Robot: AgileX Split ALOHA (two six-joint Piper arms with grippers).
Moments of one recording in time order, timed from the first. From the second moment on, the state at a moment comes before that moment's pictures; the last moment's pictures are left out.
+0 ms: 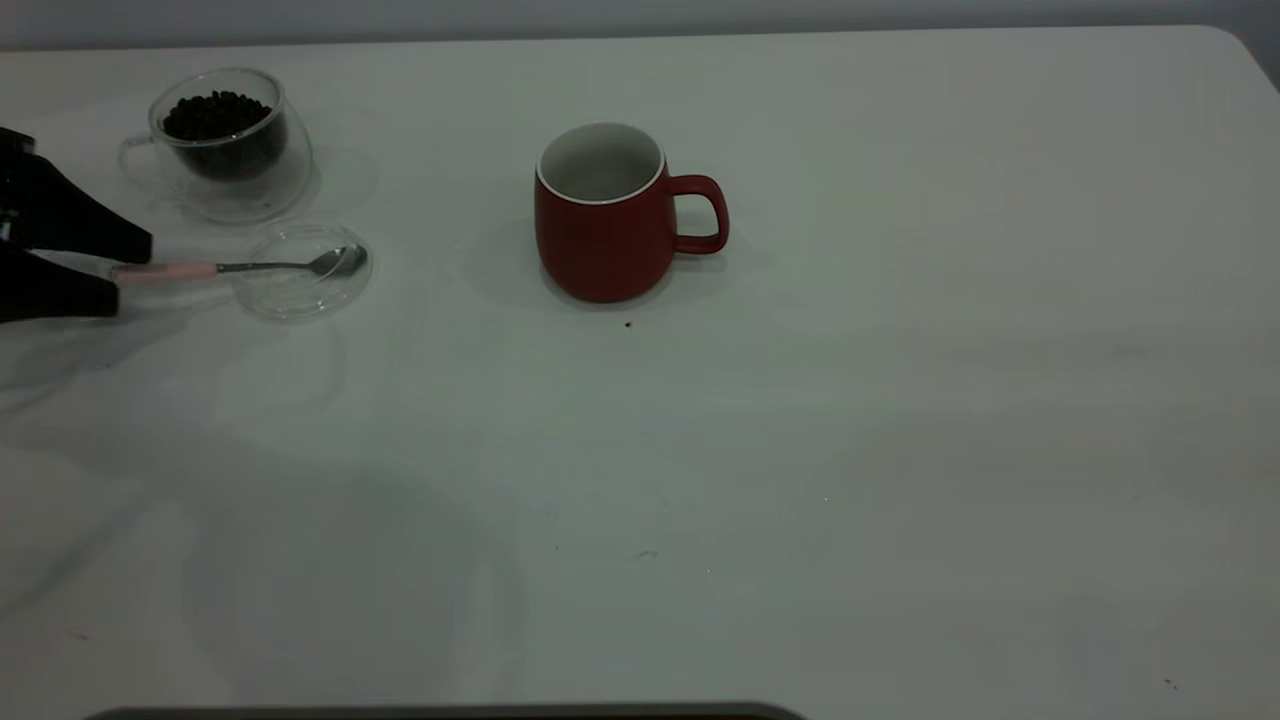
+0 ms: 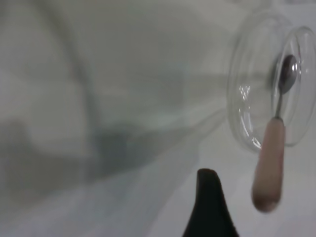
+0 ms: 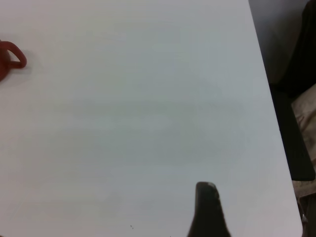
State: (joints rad) left arm 0.46 2.47 -1.31 -1.16 0.81 1.16; right arm 0.10 0.03 -0.47 -0.09 1.13 0.10
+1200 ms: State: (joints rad) left arm 0.45 2.51 -1.31 -1.24 0.89 1.14; right arm 0.10 0.03 -0.47 -0.09 1.13 0.10
